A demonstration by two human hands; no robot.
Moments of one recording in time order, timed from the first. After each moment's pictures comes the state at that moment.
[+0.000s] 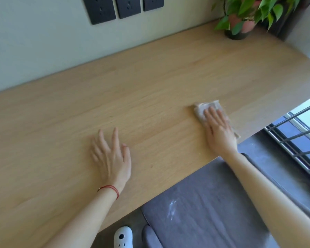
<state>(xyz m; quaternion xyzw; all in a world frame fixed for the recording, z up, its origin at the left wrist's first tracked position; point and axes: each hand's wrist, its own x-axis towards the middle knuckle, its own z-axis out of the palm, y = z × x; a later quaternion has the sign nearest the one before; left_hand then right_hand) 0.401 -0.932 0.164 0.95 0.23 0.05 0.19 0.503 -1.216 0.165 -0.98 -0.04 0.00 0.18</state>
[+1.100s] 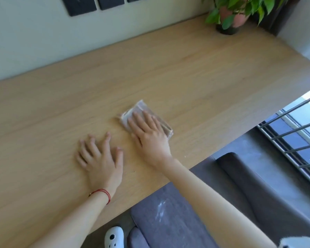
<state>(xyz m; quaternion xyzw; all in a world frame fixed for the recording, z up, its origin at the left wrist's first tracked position) 0.406 -0.955 0.150 0.97 0.22 0.04 0.09 0.483 -1.089 0.160 -0.95 -0.24 0.02 0.21</state>
